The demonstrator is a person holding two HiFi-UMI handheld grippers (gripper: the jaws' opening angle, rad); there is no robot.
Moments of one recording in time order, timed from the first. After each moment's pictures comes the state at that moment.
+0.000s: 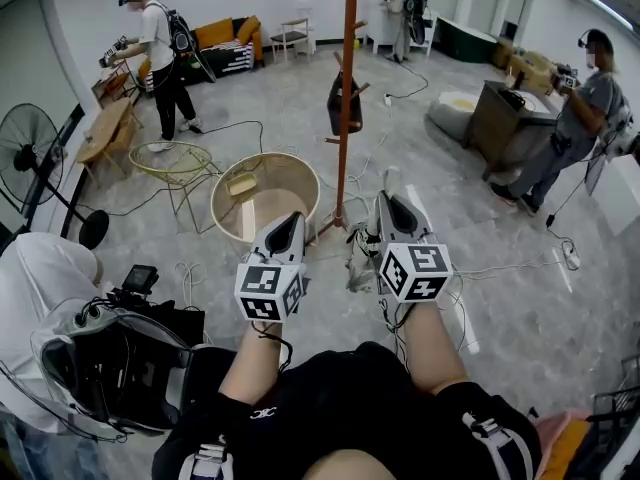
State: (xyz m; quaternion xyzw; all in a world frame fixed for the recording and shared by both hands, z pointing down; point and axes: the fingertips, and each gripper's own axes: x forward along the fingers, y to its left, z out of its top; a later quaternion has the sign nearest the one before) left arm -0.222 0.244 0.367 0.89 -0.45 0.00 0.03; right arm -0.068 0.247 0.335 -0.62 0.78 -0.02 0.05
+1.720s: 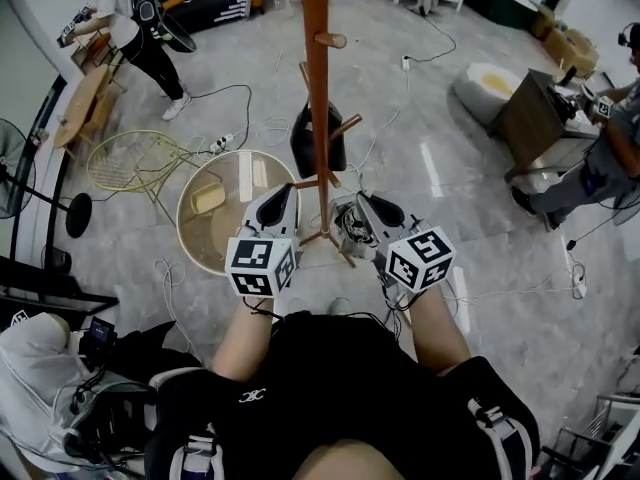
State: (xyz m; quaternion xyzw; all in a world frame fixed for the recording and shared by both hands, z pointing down) left arm 0.012 -0.387 0.429 0.87 -0.49 0.05 0.08; right arm 0.129 -0.364 0.443 -0.43 0.89 -0.12 0.00
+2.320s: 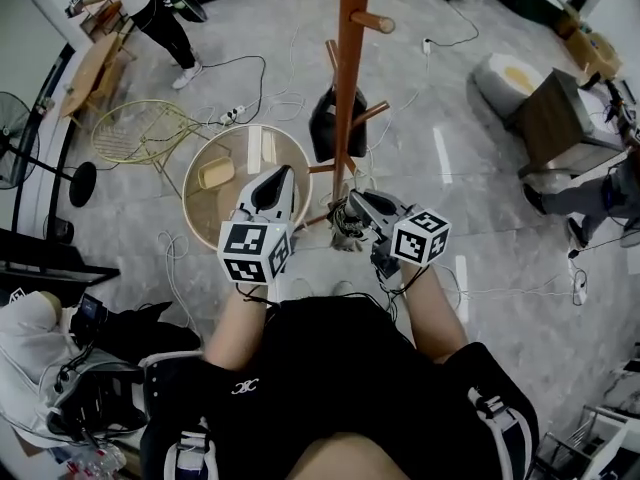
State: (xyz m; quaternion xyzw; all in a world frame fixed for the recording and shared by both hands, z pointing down) left arm -0.032 -0.433 0.426 0.85 -0.51 0.07 0.10; right arm 0.080 -0.412 0.507 -0.31 0.91 -0.29 0.02
